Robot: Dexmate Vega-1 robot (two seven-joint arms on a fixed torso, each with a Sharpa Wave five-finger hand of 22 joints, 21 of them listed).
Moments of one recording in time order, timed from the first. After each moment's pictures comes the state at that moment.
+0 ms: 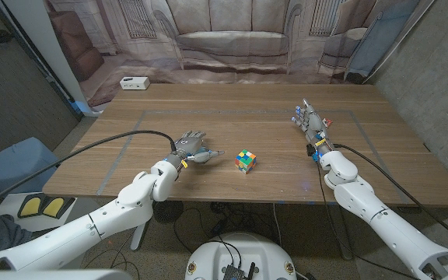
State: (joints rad) left arm 0.96 0.86 0.71 -1.93 0.74 0.49 0.07; left_hand 0.13 -0.01 0.11 0.03 0.24 0.79 0.01 0.20 0.18 0.11 -0.02 0.21 0.20 0.02 0.02 0.19 0.18 -0.08 0.17 0.20 0.18; right arm -0.95 -0.51 -0.36 -1.40 0.61 0.33 -0.07; right_hand 0.21 0.03 0.16 -0.09 0.19 0.18 0.09 0.20 0.19 0.13 0.13 0.20 0.19 0.02 0.09 0.21 0.21 0.23 0.01 0.22 0.17
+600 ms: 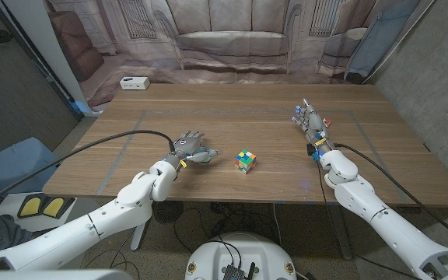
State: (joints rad) left arm 0.97 0.87 0.71 -1.93 0.73 0.51 0.07; left_hand 0.13 0.00 0.11 0.03 0.24 0.78 0.00 0.19 0.18 0.11 -0.02 0.21 0.20 0.02 0.02 0.19 0.18 -0.08 0.17 0.20 0.18; right arm -0.95 -0.51 -0.36 -1.41 0.61 0.32 -0.08; right_hand 0.21 0.03 0.16 -0.09 0.19 0.18 0.09 0.20 0.19 0.13 0.13 0.20 0.19 0.02 0.09 0.21 0.21 0.23 0.01 0.22 0.17
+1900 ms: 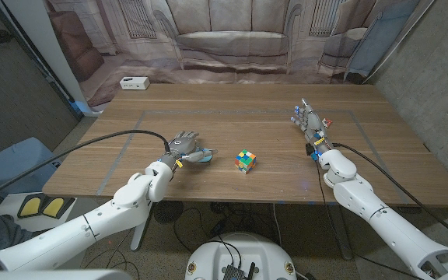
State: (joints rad) left arm 0.98 0.89 0.70 -1.94 0.71 0.54 0.09; left_hand 0.14 0.00 0.11 0.03 0.24 0.79 0.00 0.20 0.18 0.11 -0.02 0.21 0.20 0.02 0.02 0.19 0.18 -0.08 0.17 0.20 0.18; right arm -0.94 -0.51 -0.37 -1.40 0.60 0.31 -0.08; right_hand 0.21 0.03 0.16 -0.09 0.19 0.18 0.09 0.20 0.19 0.13 0.13 0.20 0.19 0.02 0.09 0.21 0.21 0.24 0.02 0.21 0.17
